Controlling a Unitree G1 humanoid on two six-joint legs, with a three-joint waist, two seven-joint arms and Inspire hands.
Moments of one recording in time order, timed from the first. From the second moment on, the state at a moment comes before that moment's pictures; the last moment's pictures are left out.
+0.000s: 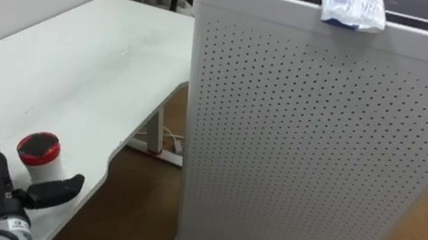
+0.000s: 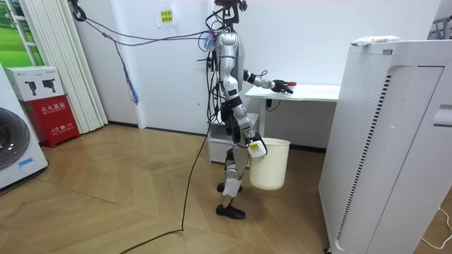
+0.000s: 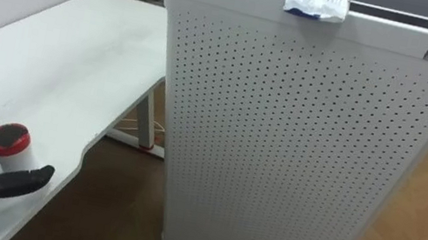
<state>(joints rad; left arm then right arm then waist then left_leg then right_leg) -0.26 0.28 -0.04 0.77 -0.35 -0.23 0.55 0.08 -0.29 0.21 1.08 0.42 0.00 0.18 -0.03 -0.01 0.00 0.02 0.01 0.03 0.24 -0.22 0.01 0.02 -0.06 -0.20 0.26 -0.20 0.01</state>
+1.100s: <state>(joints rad) -0.44 0.41 0.02 1.00 -0.50 -0.23 0.52 0.04 -0.30 0.23 1.08 0.48 0.00 0.12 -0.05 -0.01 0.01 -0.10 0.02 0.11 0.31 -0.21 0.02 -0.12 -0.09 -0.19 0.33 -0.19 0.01</state>
